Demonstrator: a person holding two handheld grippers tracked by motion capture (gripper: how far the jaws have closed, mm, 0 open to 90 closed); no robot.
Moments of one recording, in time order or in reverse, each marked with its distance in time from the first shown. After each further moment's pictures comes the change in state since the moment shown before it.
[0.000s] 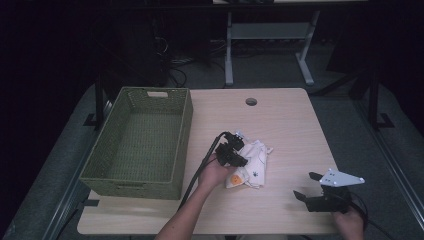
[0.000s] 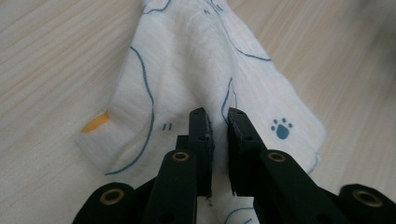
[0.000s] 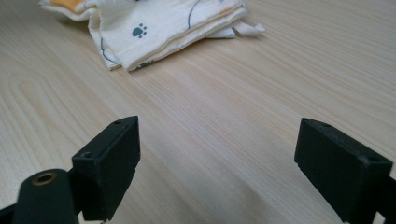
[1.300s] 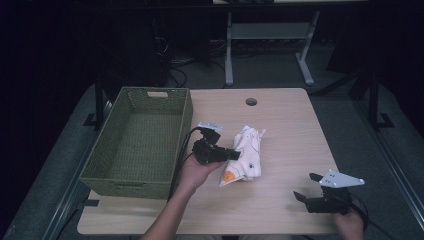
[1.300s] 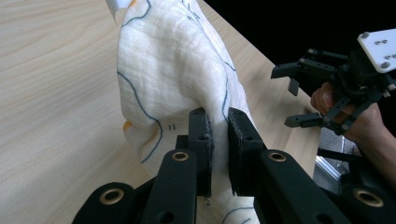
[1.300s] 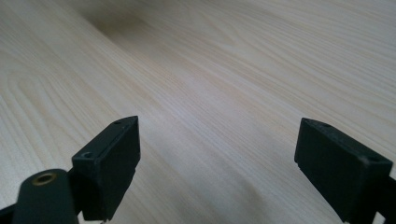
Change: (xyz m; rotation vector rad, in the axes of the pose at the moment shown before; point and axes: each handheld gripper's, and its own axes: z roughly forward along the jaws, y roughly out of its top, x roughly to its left) left arm 0.009 -0.027 -0.083 -0.285 -0.229 -0.145; right arm 0.003 -0.001 -0.001 0.005 -0.010 0.006
